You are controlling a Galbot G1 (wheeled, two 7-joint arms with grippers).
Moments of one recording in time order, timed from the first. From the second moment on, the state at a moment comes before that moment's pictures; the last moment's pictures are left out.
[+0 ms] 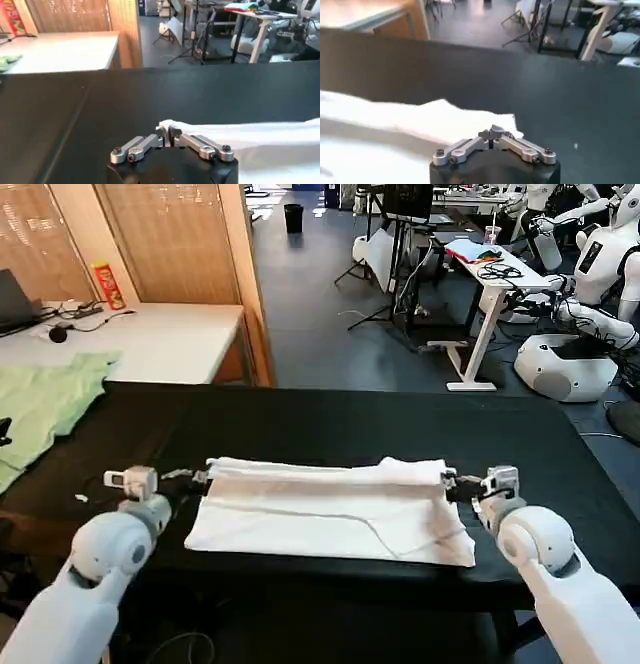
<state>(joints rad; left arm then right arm) 1.18 -0.96 -0.51 -2.00 -0.67 0.71 -0.15 -1.15 0.88 0.39 1.97 0.73 -0.74 0.17</state>
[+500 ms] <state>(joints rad) 1.32 -0.98 -0.56 -2.03 -0.65 0.72 -0.16 -1.21 0.88 0.41 2.00 0.73 -0.74 0.17</state>
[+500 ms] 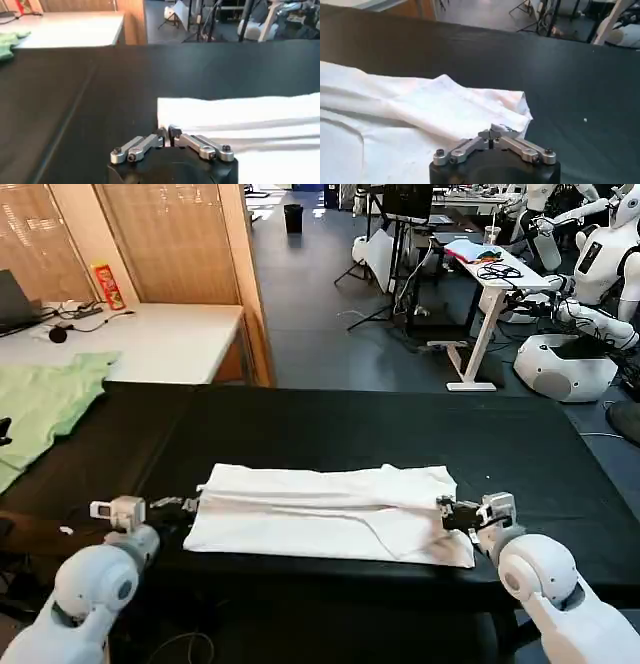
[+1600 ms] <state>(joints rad) 1.07 -1.09 -0.50 -1.84 -0.73 0.71 -0.20 -0.98 1.16 0.42 1.70 0.57 -0.63 0.19</state>
